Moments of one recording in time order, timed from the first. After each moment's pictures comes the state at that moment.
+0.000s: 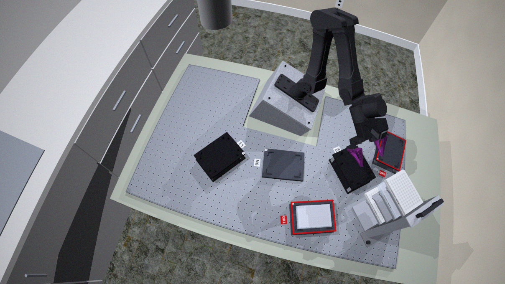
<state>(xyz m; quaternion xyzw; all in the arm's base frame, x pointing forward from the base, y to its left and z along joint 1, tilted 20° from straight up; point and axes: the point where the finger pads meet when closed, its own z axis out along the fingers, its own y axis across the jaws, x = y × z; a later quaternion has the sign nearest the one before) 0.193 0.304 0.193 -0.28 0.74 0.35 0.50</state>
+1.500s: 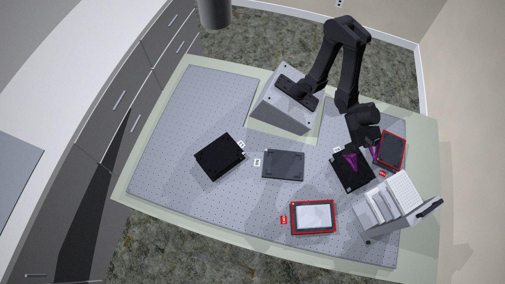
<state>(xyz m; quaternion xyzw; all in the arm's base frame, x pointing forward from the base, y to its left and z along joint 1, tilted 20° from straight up) 0.191 0.321 0.143 -0.28 0.75 0.34 0.49</state>
